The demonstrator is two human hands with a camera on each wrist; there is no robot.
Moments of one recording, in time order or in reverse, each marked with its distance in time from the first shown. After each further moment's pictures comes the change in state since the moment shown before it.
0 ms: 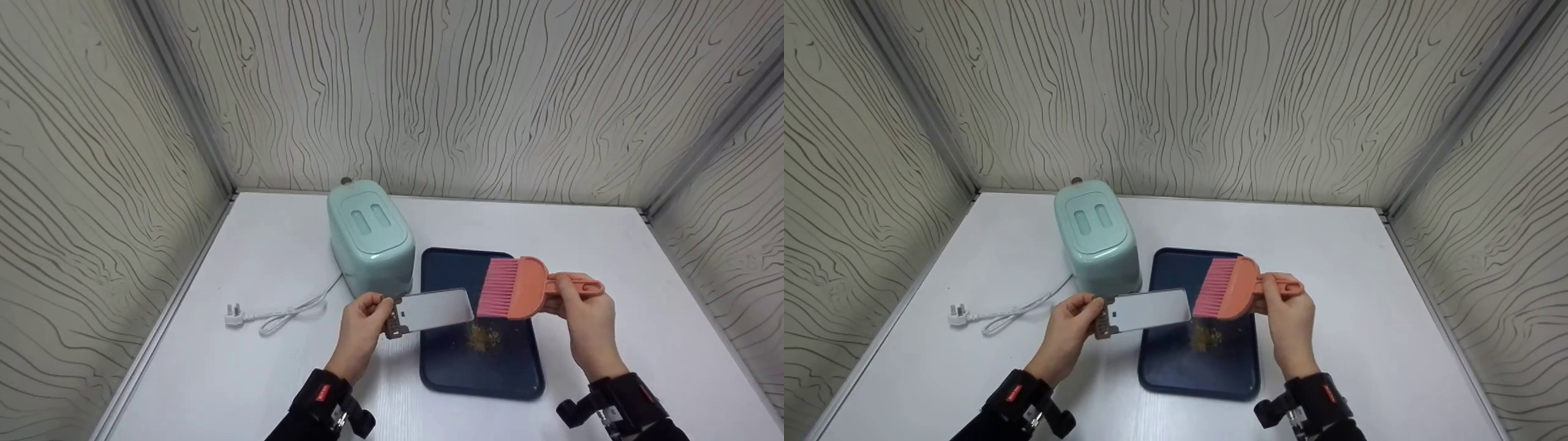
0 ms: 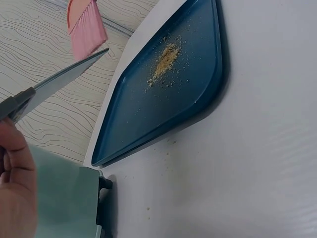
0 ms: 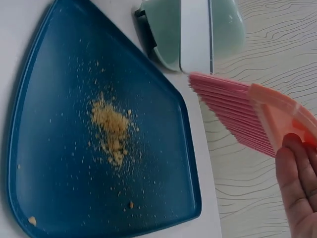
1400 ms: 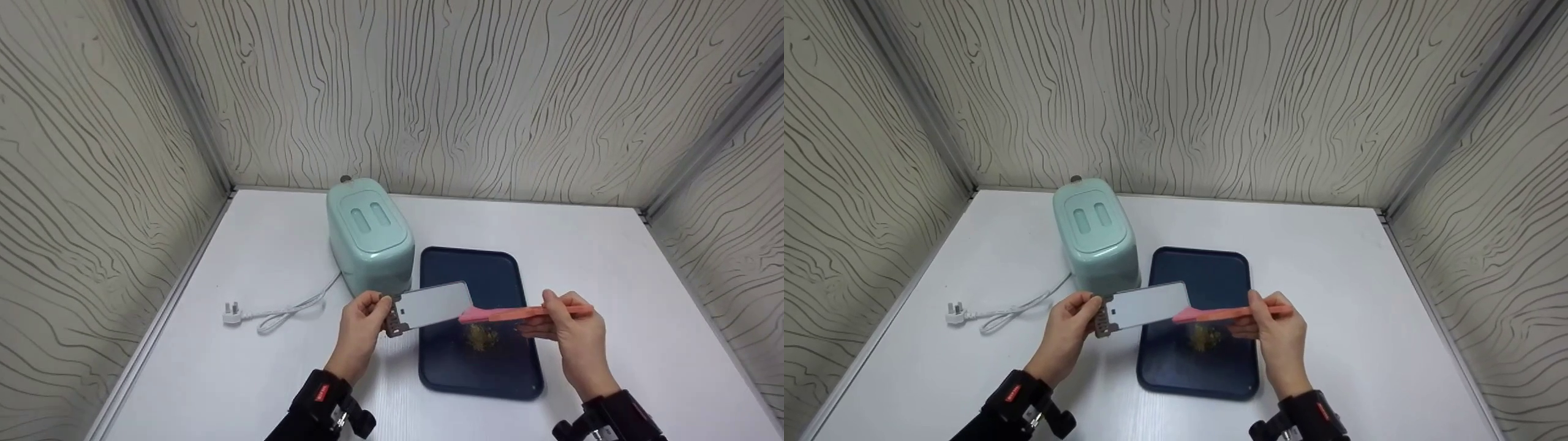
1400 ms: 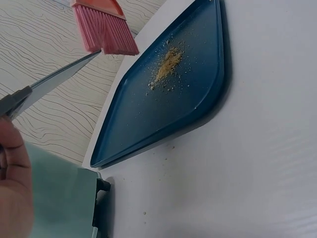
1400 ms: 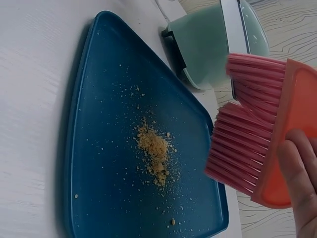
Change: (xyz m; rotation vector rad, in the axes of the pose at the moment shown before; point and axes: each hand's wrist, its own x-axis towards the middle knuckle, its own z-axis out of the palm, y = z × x) left_hand -0.001 0.000 0.002 -0.038 0.006 0.009; right_hand -0.023 0.018 0.000 0.020 -0.037 0.063
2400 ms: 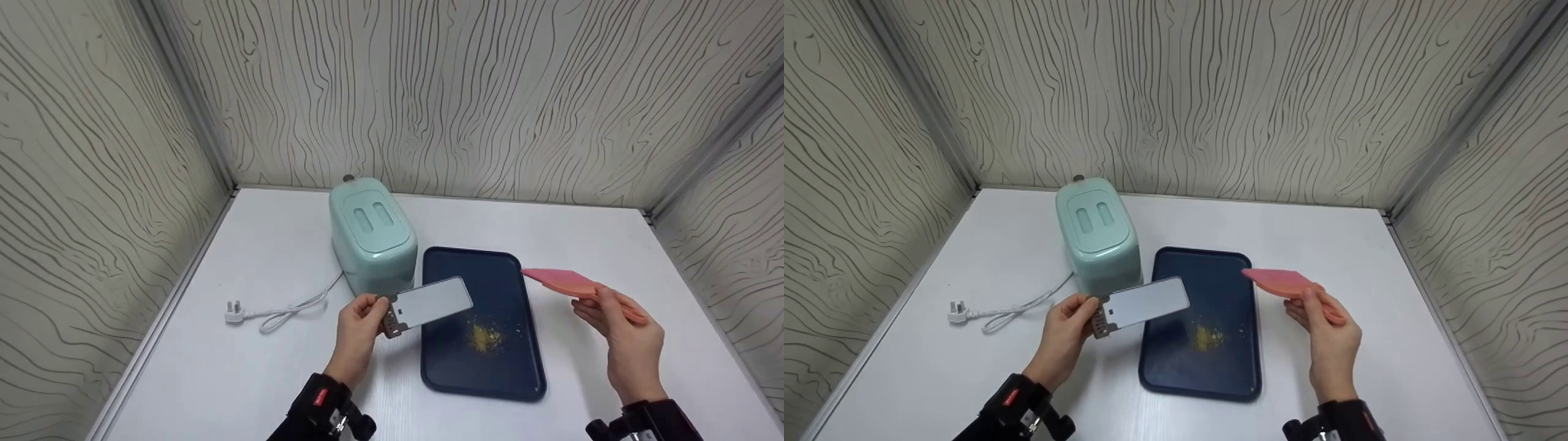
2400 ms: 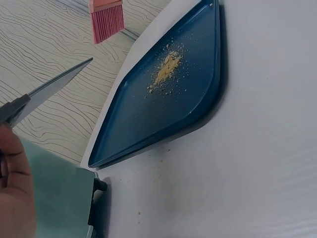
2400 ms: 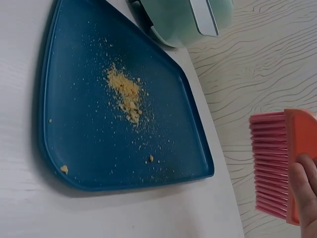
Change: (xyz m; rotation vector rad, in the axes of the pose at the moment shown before) left_hand -0.003 -0.004 -0.006 -0.053 0.040 -0.025; right_hand 0.018 -0.008 -0.052 0.245 0.207 -0.059
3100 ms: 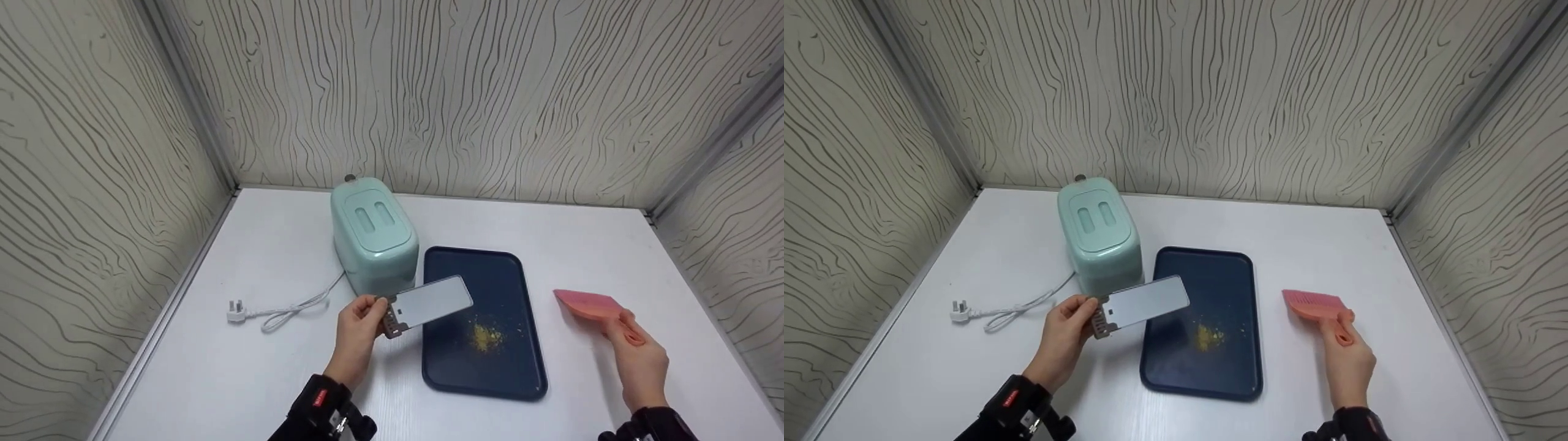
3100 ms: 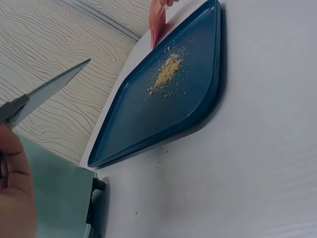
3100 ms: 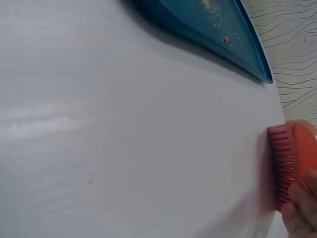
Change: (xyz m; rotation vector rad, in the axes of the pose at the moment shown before) left_hand -0.003 0.001 -0.003 -0.057 -0.018 -0.020; right_hand 0.023 0.039 -0.066 -0.752 0.119 0.246
